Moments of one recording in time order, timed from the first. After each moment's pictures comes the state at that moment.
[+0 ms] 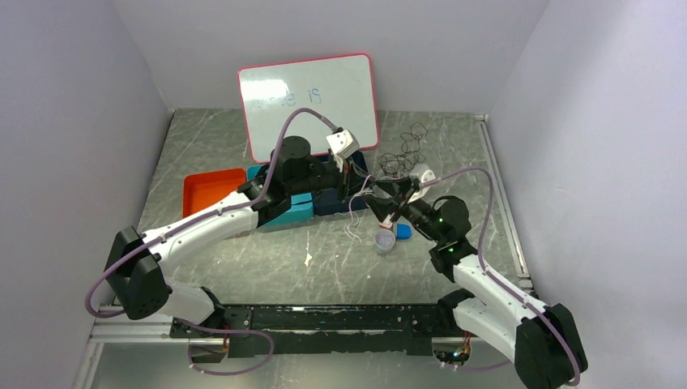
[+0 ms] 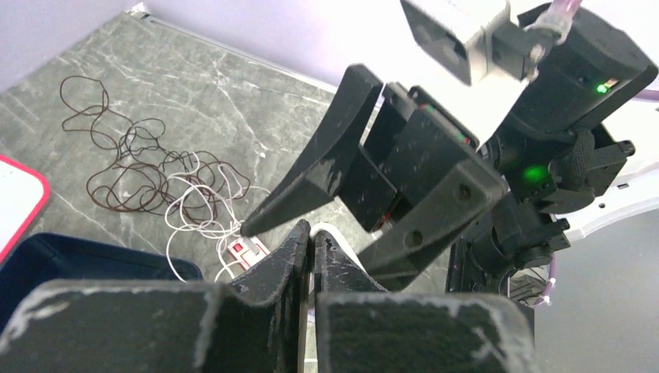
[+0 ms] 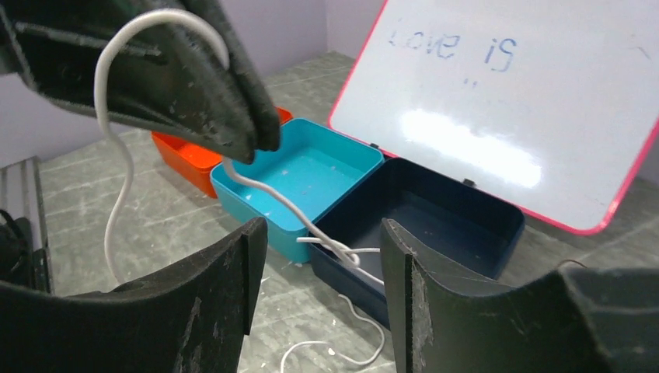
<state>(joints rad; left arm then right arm) -0.84 1.42 1.16 0.16 0.43 -0.15 0.41 0.91 0.35 0.73 -0.47 0.15</state>
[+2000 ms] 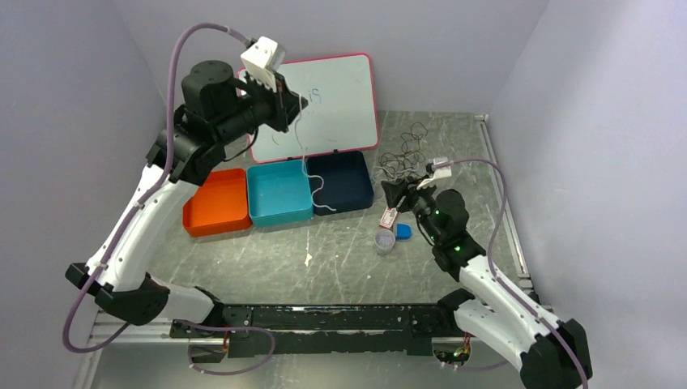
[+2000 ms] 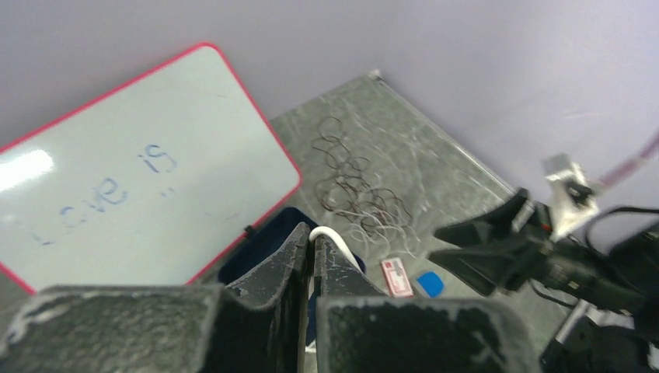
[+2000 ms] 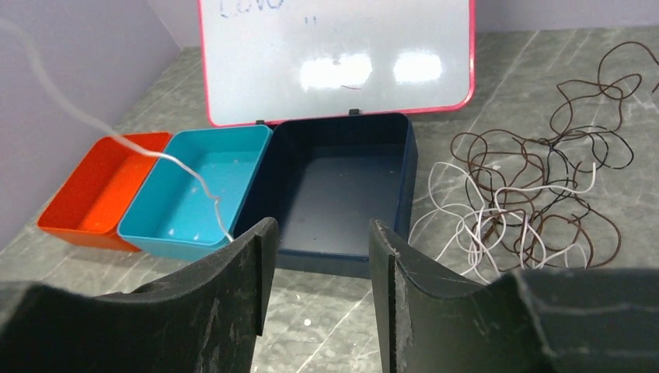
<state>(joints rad) -0.61 1.37 1.81 -0.54 0.14 -0.13 0.47 0.86 0.46 0.35 0.03 0.31</state>
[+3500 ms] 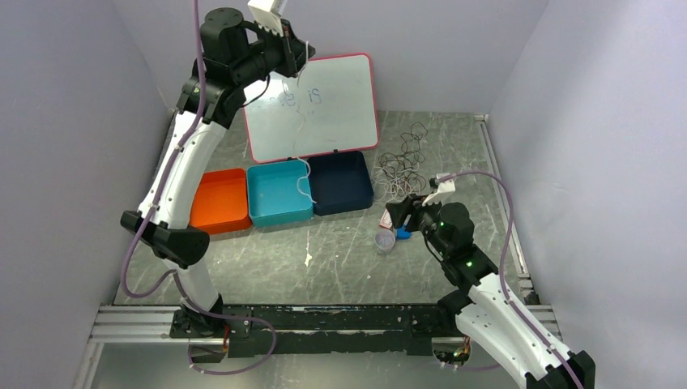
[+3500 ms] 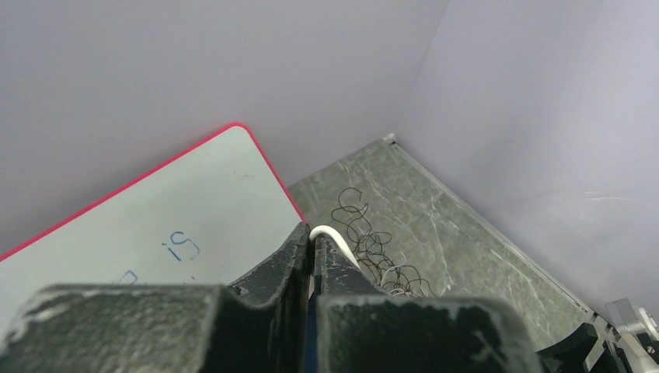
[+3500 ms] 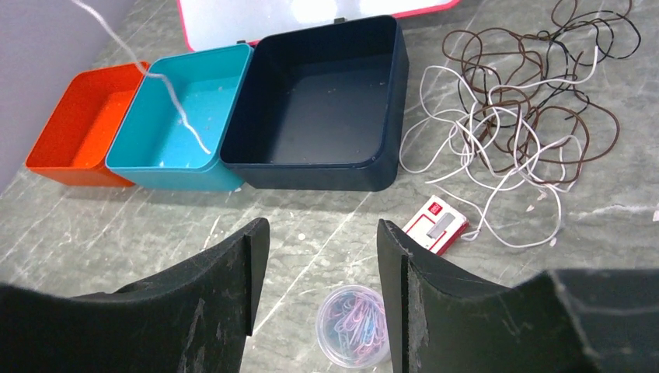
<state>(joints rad) -0.44 1.78 2.28 -0.51 0.28 -0.16 0.47 0.63 0.43 -0.01 0.00 0.35</state>
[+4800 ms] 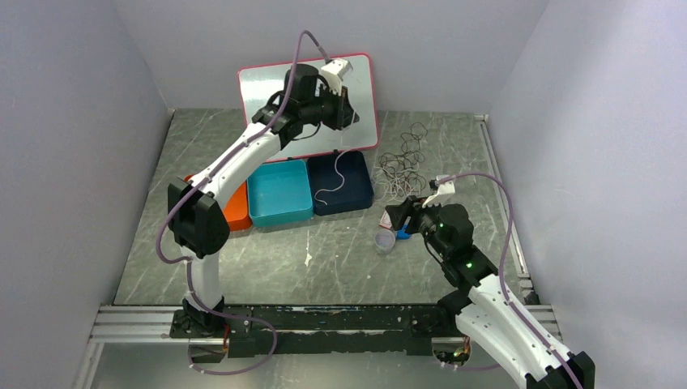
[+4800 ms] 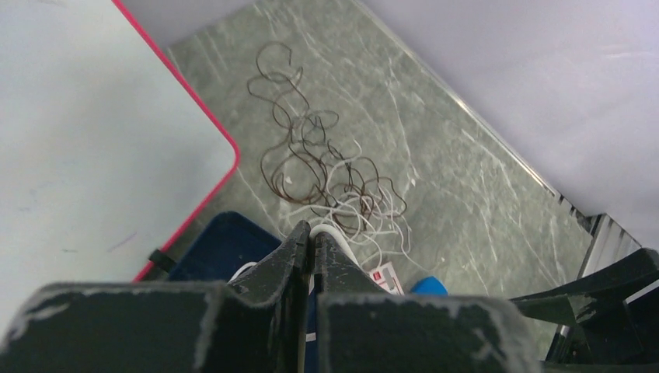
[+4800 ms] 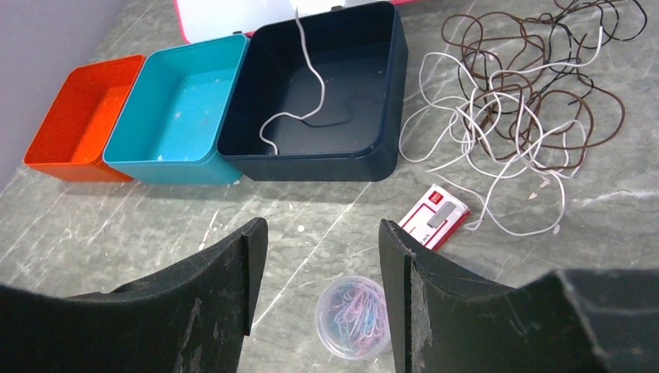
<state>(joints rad) -0.58 1.94 1.93 -0.31 0.37 -0.21 0.47 0.62 0.41 -0.02 0.00 0.36</state>
